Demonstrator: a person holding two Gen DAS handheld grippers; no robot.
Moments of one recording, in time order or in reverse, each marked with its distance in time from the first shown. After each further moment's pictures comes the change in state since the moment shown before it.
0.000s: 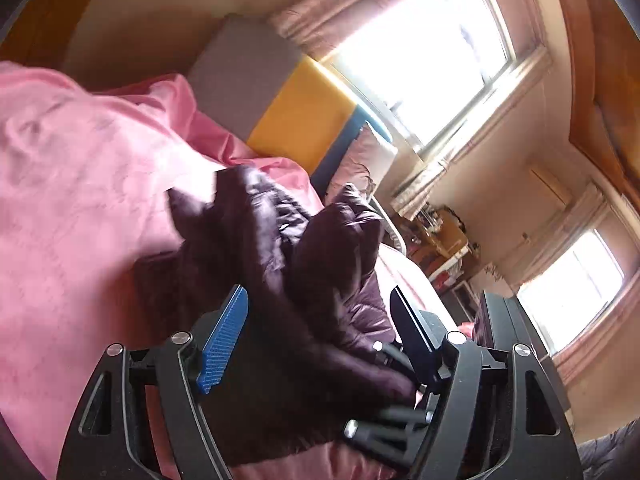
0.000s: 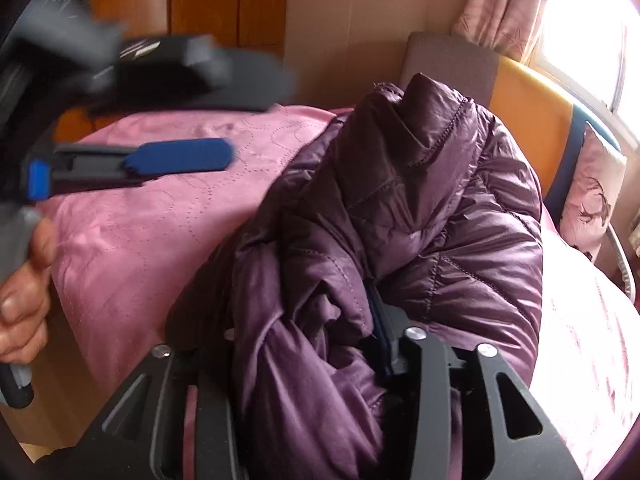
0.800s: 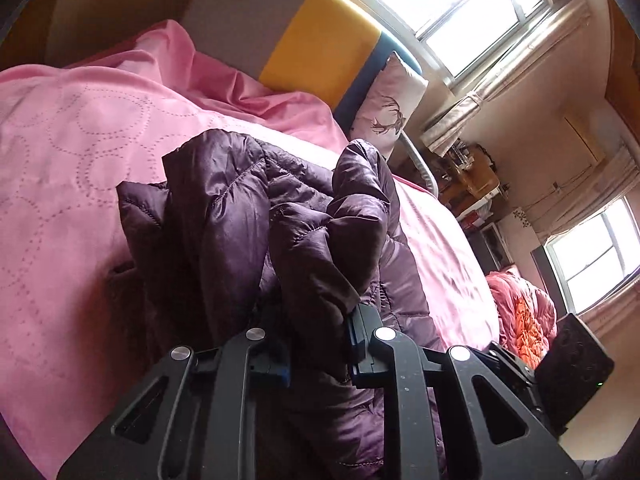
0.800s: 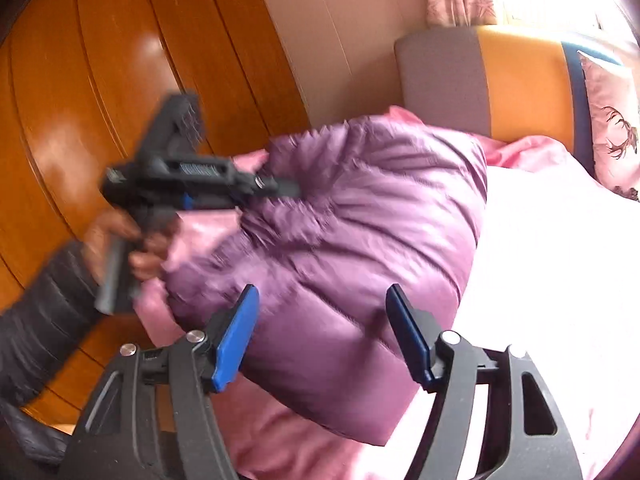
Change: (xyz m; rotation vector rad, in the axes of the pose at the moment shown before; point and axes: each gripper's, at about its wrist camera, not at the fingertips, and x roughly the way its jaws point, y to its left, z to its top) left arm 0.079 0.003 0.034 0.004 0.280 0.121; right arm -0.061 -0.116 -0.063 0.221 -0.101 0.275
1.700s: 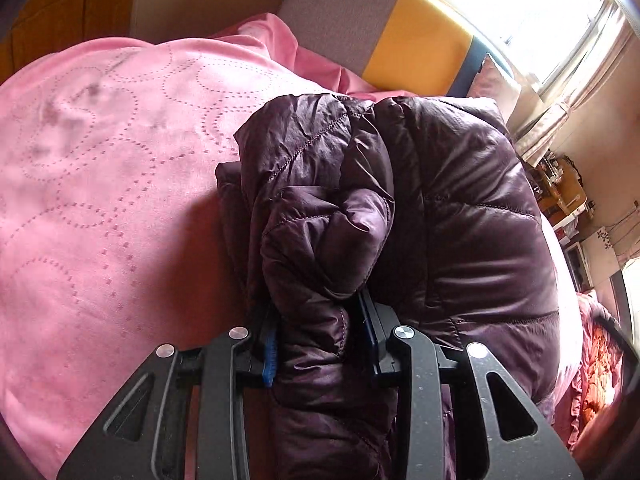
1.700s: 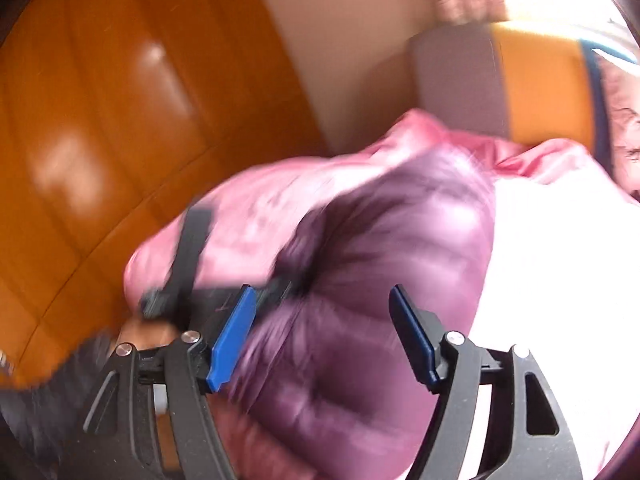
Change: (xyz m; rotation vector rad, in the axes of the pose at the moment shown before) left arm 0.003 0.060 -0.044 -0.068 -0.035 0.343; right arm 0.038 -0.015 0.072 0.068 -0.034 0.017
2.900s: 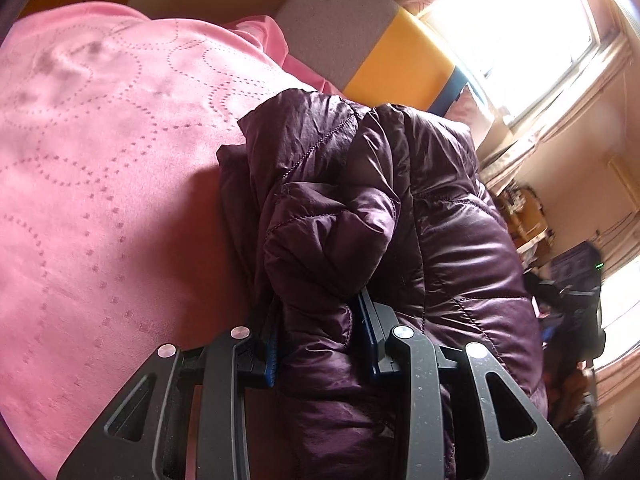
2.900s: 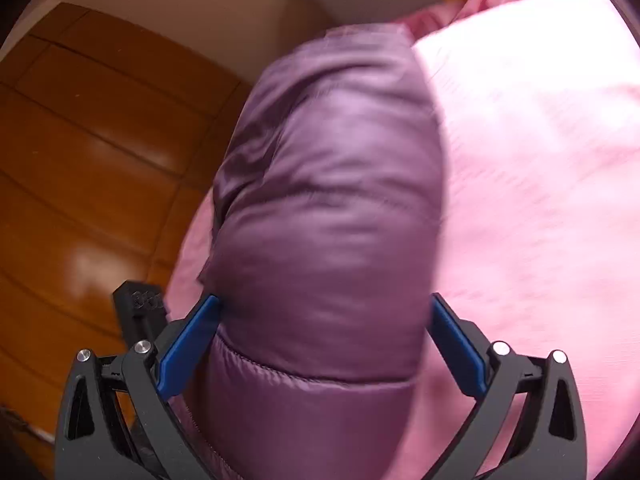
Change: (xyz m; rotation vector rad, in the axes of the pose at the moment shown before) left arm -0.007 0.041 -0.033 -0.103 -0.073 -0.205; right arm 0.093 -0.136 -0.051 0.505 0.195 0.203
